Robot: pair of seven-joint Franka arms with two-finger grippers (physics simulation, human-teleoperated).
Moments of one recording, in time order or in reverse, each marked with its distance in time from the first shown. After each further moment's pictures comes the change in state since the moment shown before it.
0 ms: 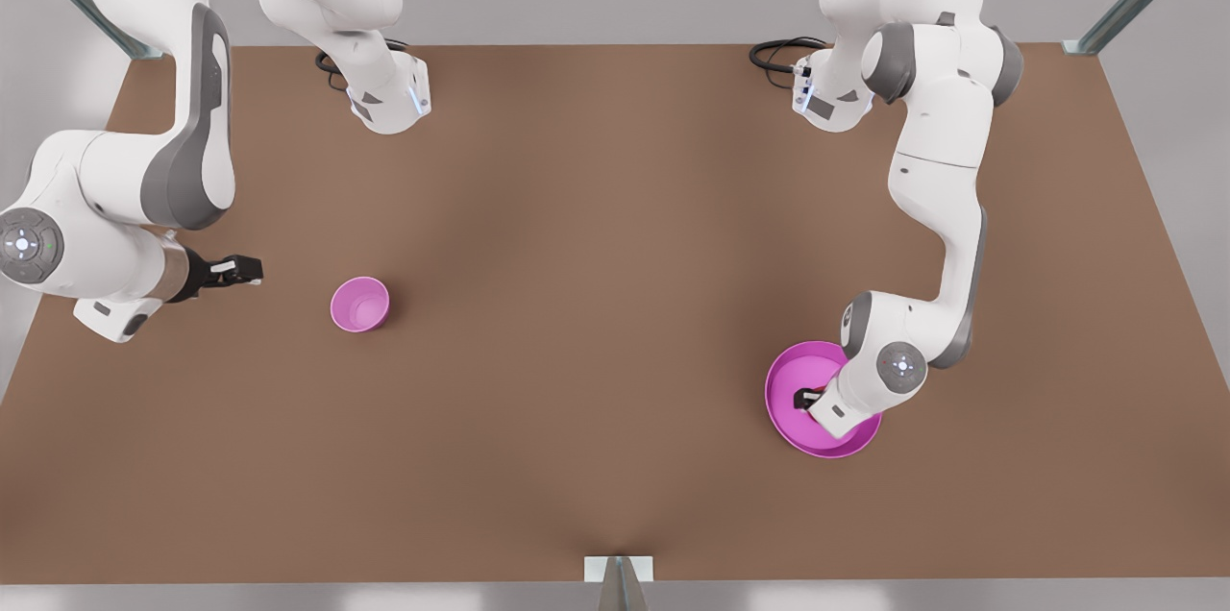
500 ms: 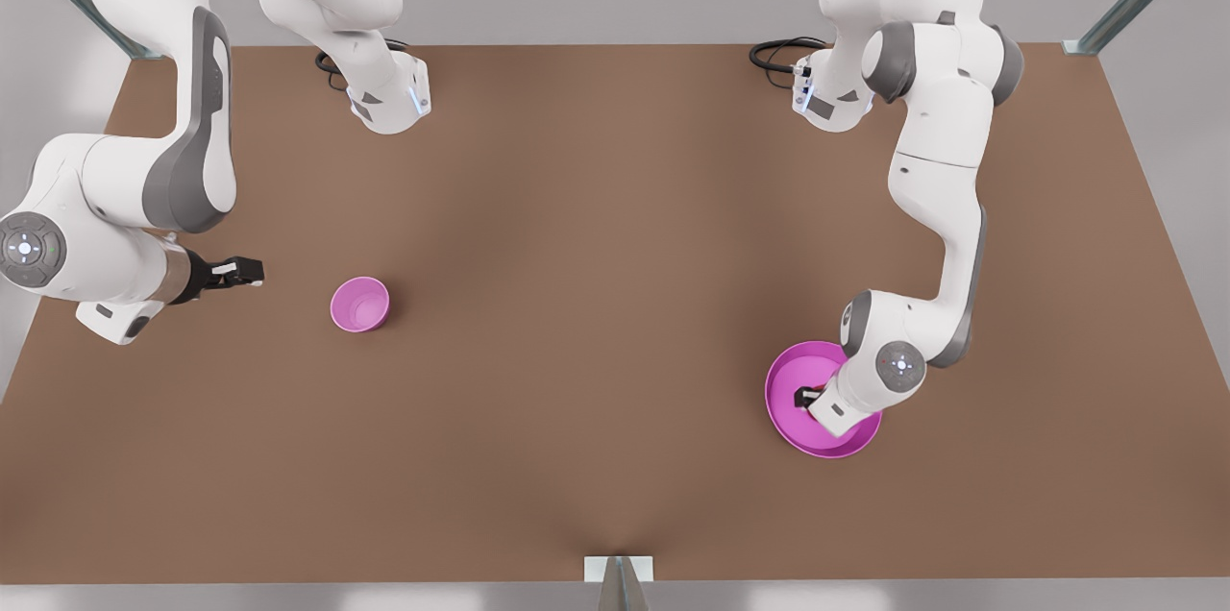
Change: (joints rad) left arm 0.000 -0.007 0.000 -0.017 0.003 0.002 -0.011; right arm -0.001 0.006 0.000 0.000 0.000 0.001 -0.001
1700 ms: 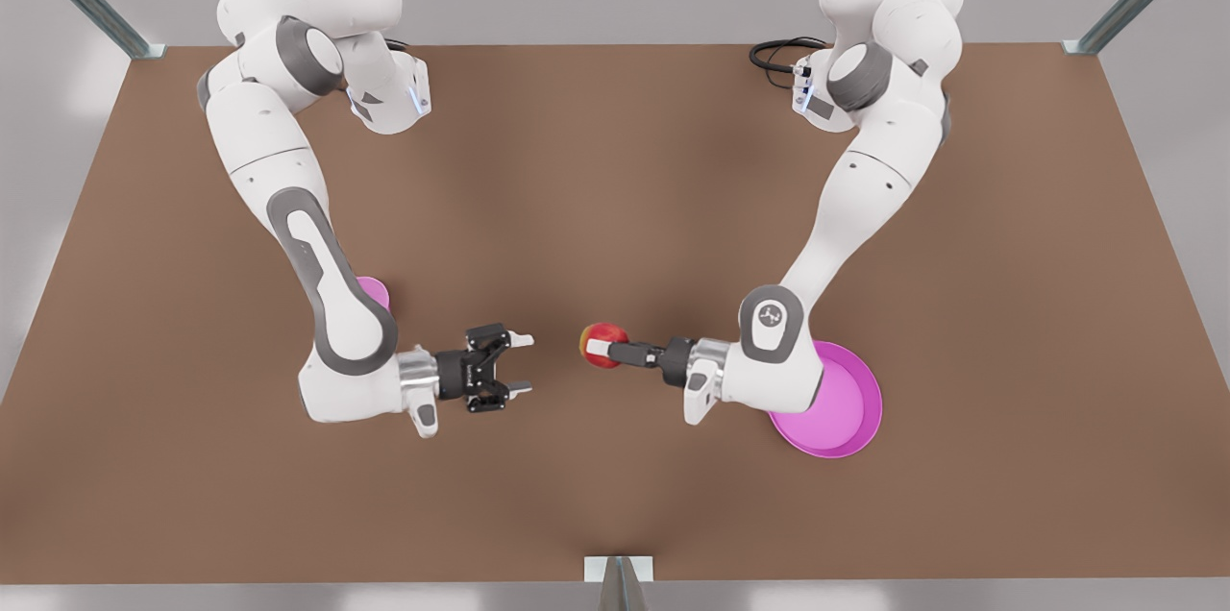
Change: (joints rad) left arm -0.024 0.273 -0.540 0.498 -0.945 -0.281 0.104; right arm -0.054 0.621 0.509 0.170 1.014 0.443 -0.893
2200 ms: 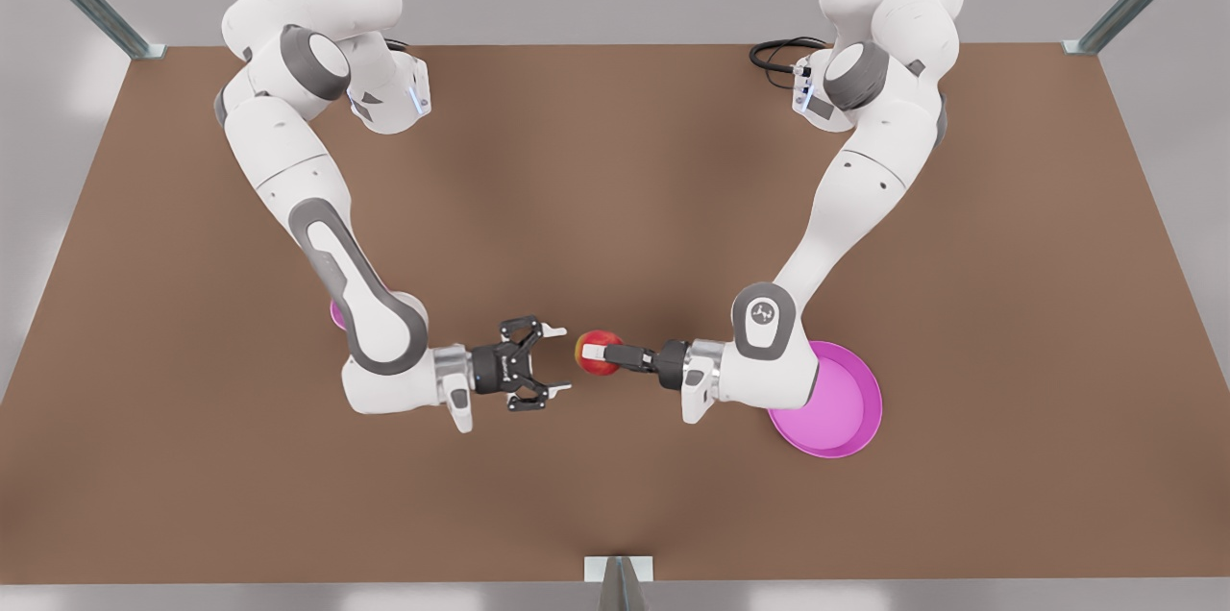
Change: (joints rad) left arm -0.013 0.002 -0.003 0.000 -0.007 0.075 0.116; right arm 0.006 0.072 0.116 0.004 0.098 0.085 -0.364
